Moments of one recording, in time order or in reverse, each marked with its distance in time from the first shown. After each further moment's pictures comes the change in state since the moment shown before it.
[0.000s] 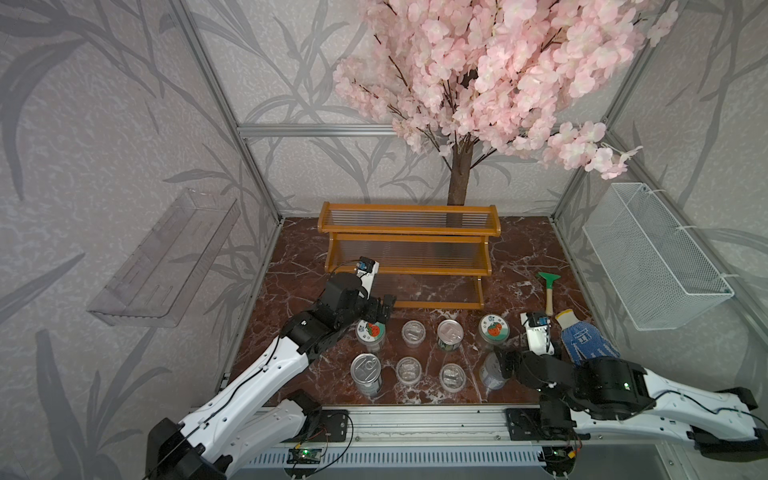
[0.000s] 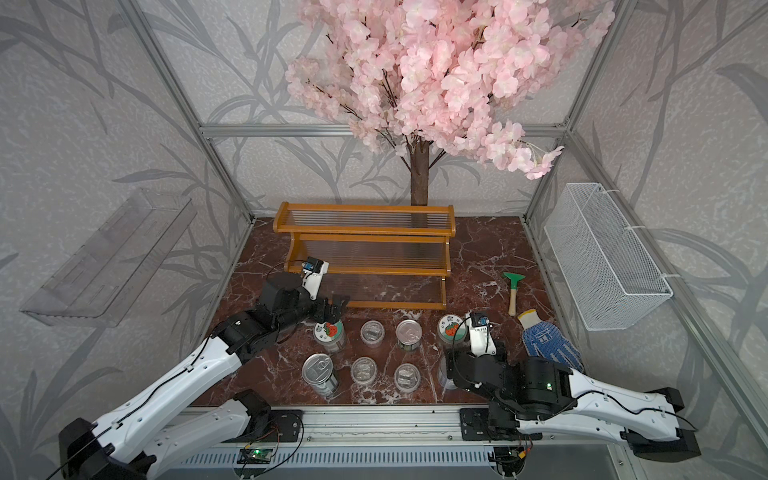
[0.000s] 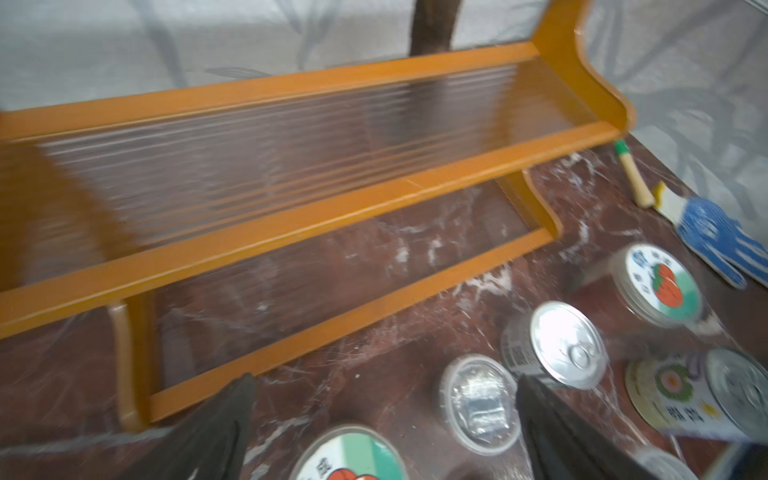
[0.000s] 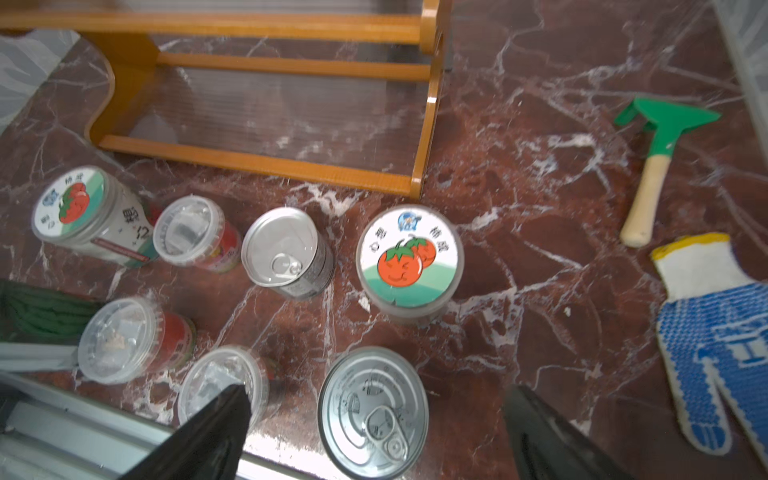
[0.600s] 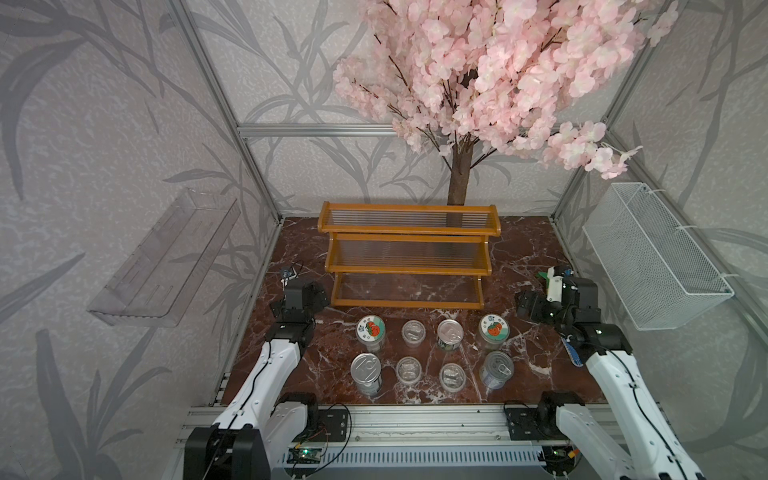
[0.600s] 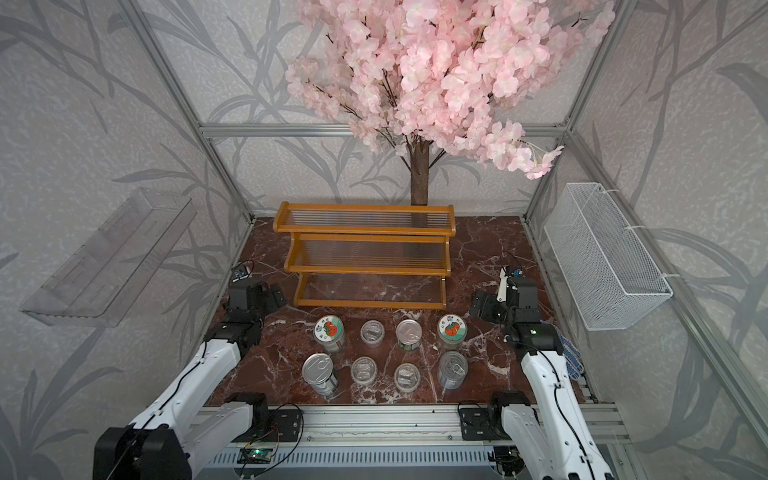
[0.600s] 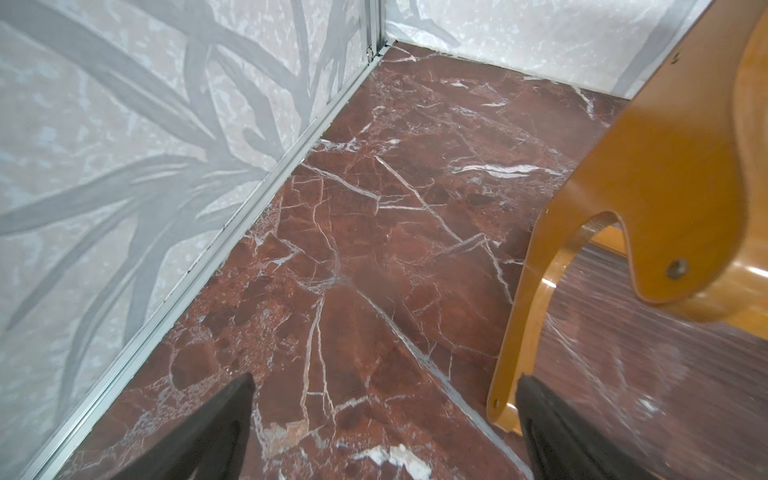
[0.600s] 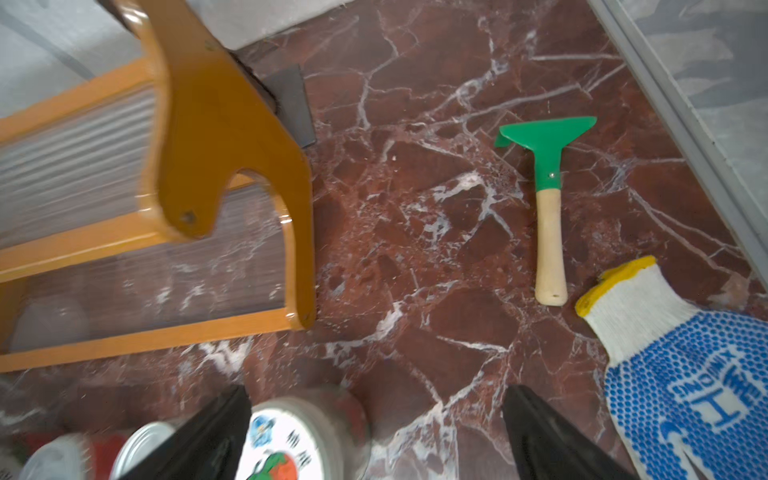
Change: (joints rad) left arm 0.524 0.062 -0.312 0.351 -0.322 -0.008; right arm -1.352 0.277 -0.177 0.683 -0.801 -0.695
